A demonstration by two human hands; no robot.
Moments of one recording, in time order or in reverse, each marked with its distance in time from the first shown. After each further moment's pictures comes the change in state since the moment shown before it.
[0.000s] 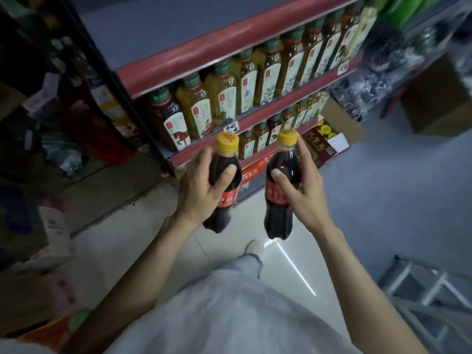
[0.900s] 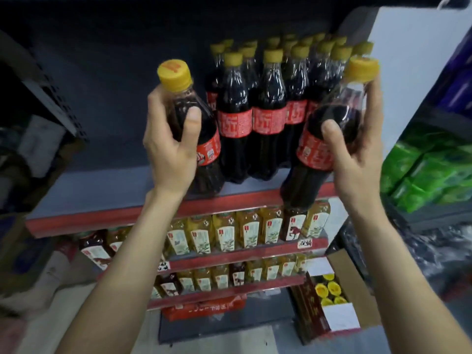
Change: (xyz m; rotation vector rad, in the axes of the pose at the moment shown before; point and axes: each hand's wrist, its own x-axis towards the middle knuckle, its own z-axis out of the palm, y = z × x) left_hand 0.347 0.206 0.099 0.232 0.906 0.407; right_hand 0.382 -0.058 -0.291 0.428 0.064 -0.797
